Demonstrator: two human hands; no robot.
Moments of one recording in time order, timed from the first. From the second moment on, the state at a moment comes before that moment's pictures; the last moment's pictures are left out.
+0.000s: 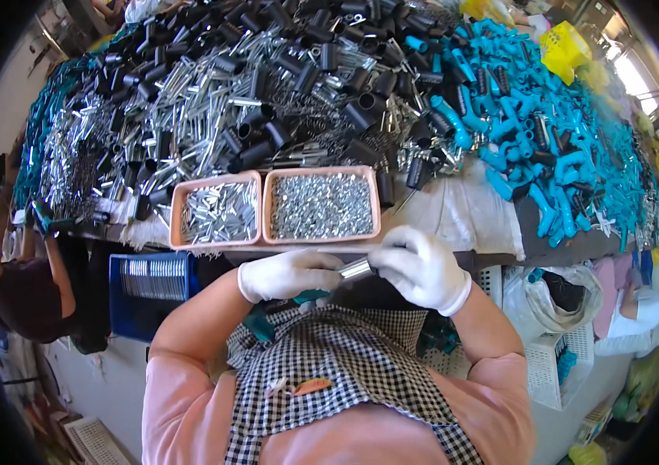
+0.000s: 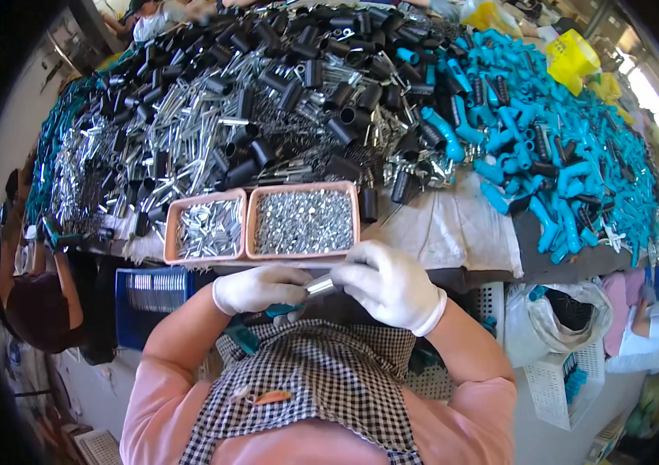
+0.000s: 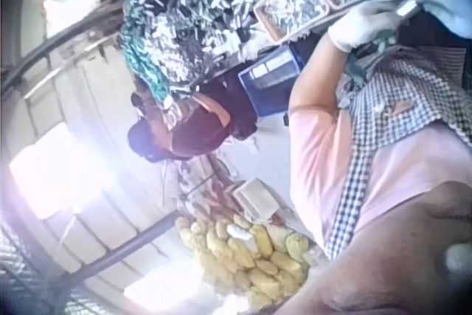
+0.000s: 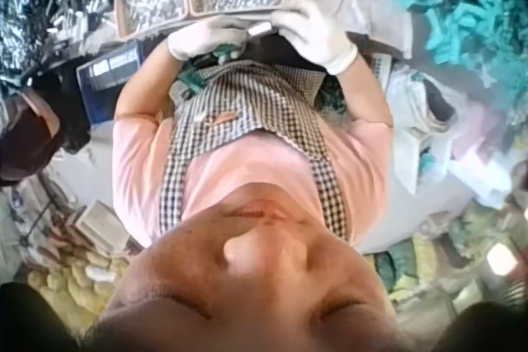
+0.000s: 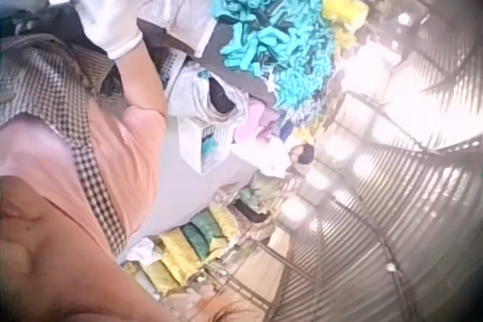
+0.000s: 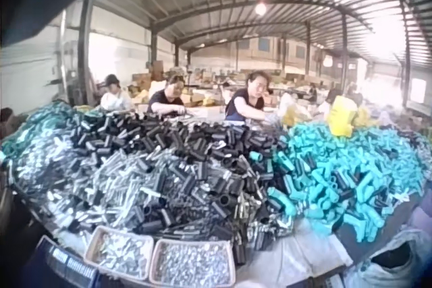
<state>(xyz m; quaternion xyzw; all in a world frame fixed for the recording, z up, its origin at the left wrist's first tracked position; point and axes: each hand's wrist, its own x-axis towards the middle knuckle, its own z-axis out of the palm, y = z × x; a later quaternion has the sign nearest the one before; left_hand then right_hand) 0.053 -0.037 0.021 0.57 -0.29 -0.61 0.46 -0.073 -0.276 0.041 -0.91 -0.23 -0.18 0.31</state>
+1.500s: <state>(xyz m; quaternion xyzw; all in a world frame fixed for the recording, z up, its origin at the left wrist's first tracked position) -0.008 0.016 -0.008 0.82 -0.51 -0.12 0.25 -0.098 -0.242 0.003 -0.92 -0.18 -0.01 0.34</state>
